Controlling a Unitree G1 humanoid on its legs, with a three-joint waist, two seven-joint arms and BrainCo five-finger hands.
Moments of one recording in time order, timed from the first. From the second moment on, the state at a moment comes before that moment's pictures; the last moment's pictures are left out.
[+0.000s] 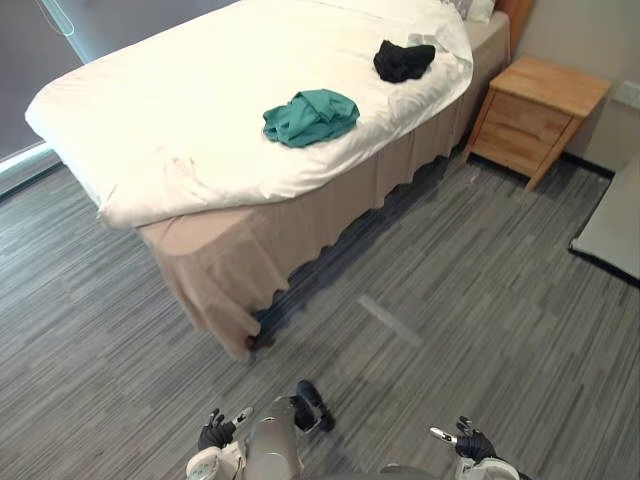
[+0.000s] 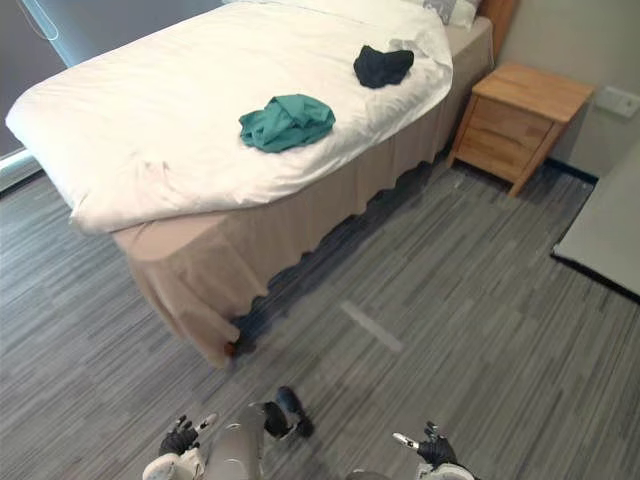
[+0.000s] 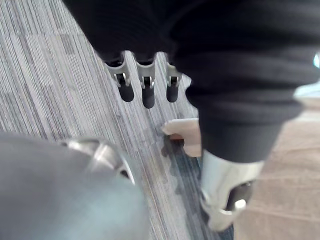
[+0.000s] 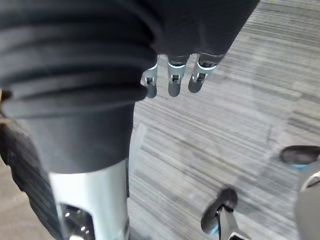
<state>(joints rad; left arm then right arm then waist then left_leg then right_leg) 0.05 0.14 0.16 1.06 -0.26 -0.13 0.11 0.04 -0.13 -0.31 1.06 0.14 -0.07 0.07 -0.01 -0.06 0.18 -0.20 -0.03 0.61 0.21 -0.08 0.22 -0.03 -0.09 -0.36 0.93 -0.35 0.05</state>
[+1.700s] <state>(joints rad) -0.75 0.69 -0.18 0.47 0.15 0.01 0.31 0.10 -0.14 -0.06 0.84 0.13 0.05 0.00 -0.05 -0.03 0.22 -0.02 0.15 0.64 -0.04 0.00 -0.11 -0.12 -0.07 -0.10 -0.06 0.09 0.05</state>
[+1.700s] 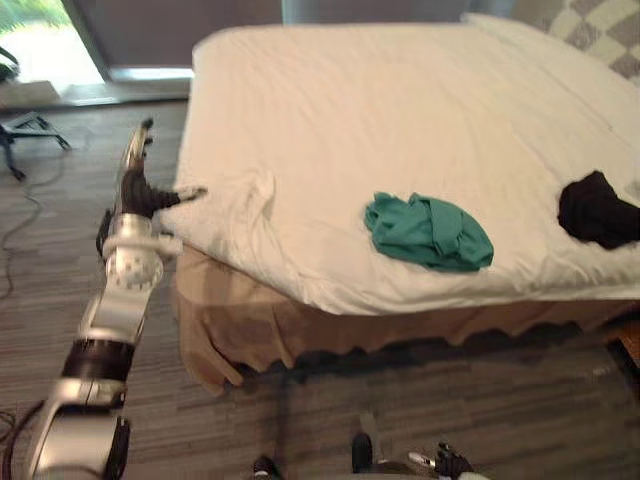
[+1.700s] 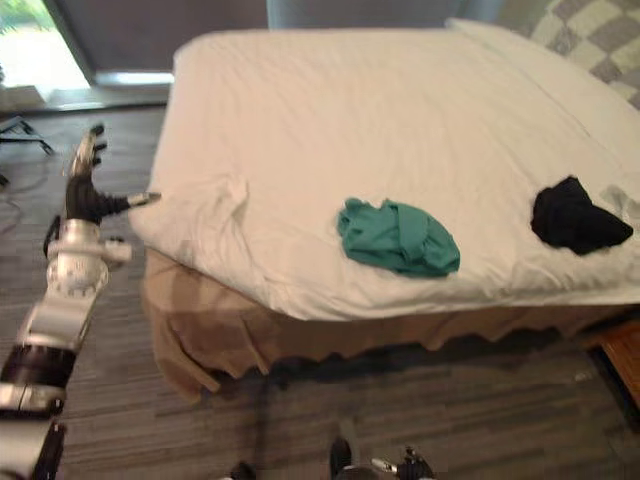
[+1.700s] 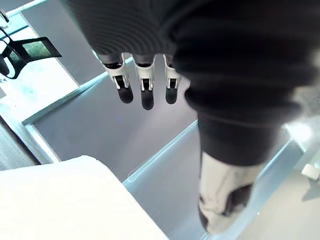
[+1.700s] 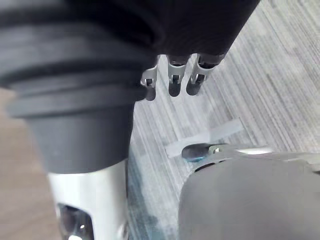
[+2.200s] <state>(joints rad) -1.34 0.66 -0.37 0.75 0.34 0.42 0.23 -0.16 -0.29 0.05 0.58 0.20 0.02 0.03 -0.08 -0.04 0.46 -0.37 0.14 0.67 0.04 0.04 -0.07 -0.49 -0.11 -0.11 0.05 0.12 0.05</state>
